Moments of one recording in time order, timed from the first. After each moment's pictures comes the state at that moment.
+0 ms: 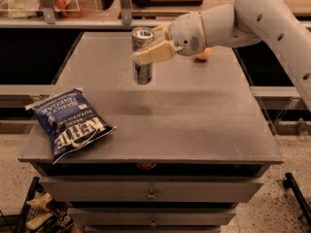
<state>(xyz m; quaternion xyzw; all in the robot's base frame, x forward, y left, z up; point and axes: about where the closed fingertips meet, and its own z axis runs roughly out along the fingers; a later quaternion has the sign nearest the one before) 0.596 0.016 0.967 -0.57 0.57 0.40 0.44</state>
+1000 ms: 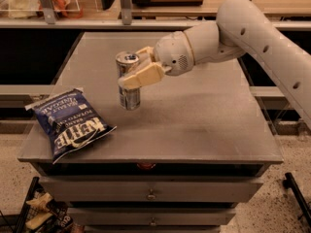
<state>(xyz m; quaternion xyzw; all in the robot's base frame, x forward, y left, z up) 0.533 0.049 0.939 -0.60 0.54 0.46 0.37</state>
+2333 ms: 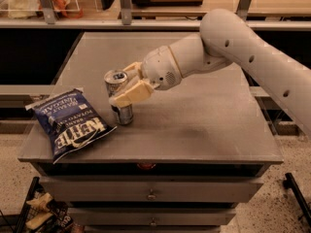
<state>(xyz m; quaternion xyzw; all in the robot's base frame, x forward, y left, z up) 0.512 0.075 0.905 -0.63 0.53 0.43 0.36</state>
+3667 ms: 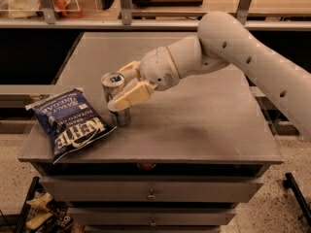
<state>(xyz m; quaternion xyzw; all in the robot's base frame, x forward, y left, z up) 0.512 0.080 0.904 -0.64 0.52 0.44 0.36</state>
